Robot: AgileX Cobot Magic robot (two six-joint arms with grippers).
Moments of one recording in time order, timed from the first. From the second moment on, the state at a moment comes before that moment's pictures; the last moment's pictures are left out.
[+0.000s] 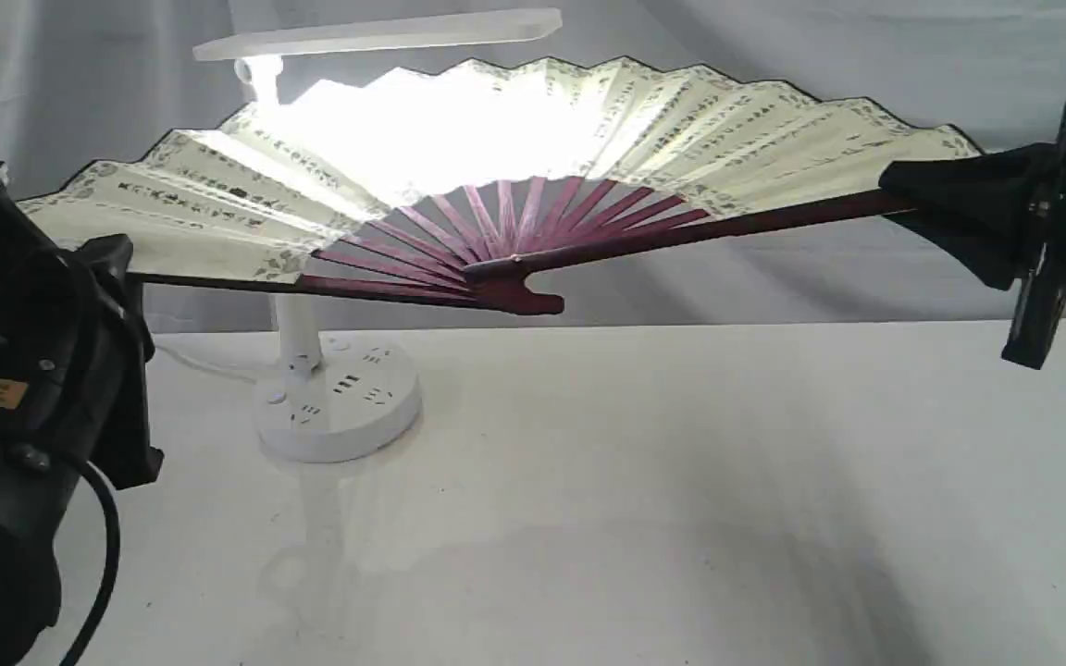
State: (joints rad) left arm -0.58 1.54 -0.68 -0.93 -0.97 -1.12; right arm -0.42 1.71 -1.03 1.77 1.19 -0.80
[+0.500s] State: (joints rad) left arm -0.58 1.54 -0.66 -0.93 -0.97 -1.13; right arm -0.42 1.71 -1.03 1.77 1.19 -0.79
